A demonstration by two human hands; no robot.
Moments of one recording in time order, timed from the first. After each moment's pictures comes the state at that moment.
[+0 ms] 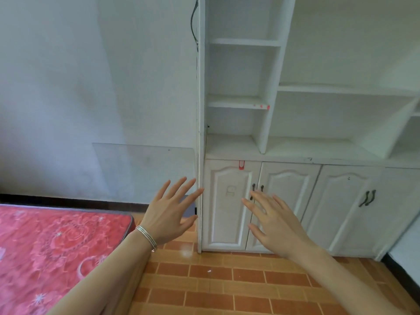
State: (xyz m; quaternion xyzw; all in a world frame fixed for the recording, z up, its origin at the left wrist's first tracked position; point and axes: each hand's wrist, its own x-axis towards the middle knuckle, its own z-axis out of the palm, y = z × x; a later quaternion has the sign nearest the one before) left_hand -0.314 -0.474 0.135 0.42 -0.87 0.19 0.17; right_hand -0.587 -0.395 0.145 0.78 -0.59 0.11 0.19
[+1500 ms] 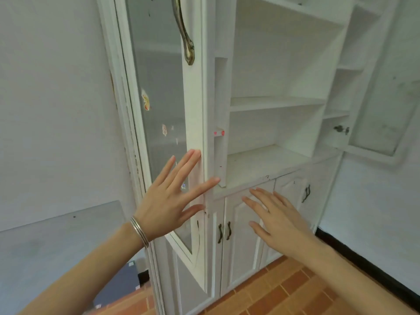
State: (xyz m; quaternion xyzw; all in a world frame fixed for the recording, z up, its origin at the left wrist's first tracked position) left_hand -0.399 -0.858 0.230 0.04 -0.89 0.26 0.38; right_hand -0.606 -0.672 0.184 0.61 -0.75 0.09 0.25
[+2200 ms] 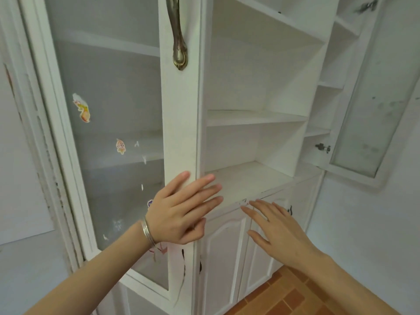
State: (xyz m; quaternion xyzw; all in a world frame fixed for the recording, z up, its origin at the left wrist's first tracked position) left_hand -0.591 -0.894 0.232 -0.12 -0.80 0.31 0.51; right_hand -0.780 -0.707 0.187 0.58 -0.78 0.06 0.23
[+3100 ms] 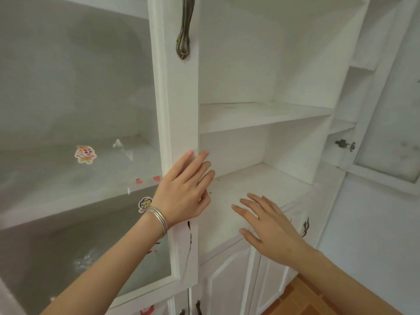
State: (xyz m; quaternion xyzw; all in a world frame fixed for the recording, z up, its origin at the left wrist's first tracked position) left_hand -0.783 -1.058 0.232 0.04 -0.84 0.32 0.45; right_hand -0.937 -0.881 0.169 0.61 -0.76 0.07 0.22
